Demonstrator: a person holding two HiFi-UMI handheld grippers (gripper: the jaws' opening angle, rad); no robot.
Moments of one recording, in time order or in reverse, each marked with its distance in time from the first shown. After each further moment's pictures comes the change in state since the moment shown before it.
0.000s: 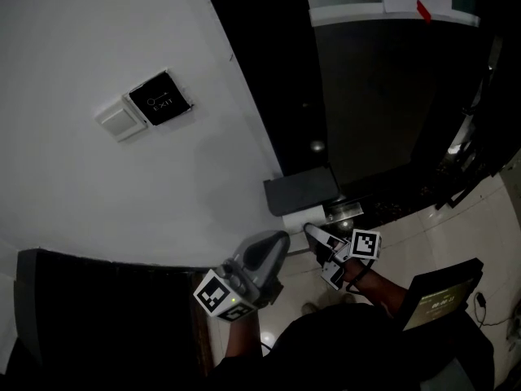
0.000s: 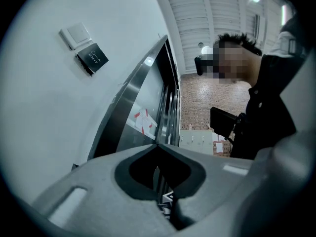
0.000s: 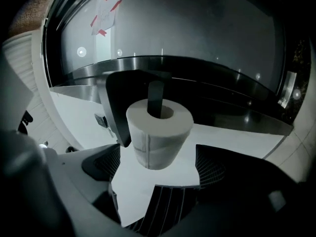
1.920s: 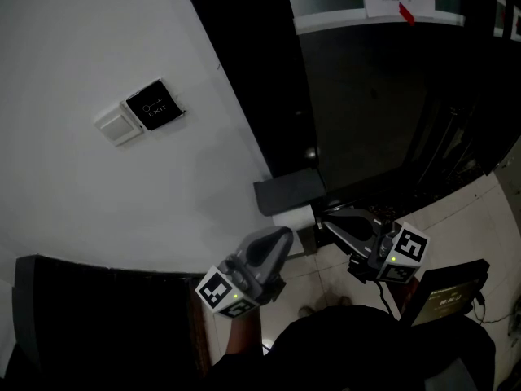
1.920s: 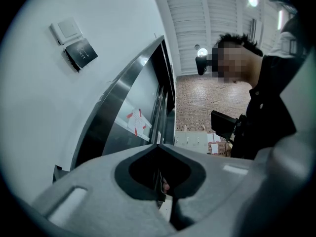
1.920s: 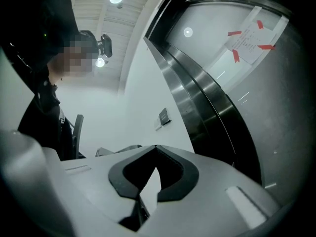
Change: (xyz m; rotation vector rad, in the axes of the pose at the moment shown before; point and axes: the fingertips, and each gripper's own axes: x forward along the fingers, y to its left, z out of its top) left arm 0.028 -0.033 0.005 0.011 -0.018 -0.059; right arm -0.065 0.217 0.024 -1.077 0.032 0.200
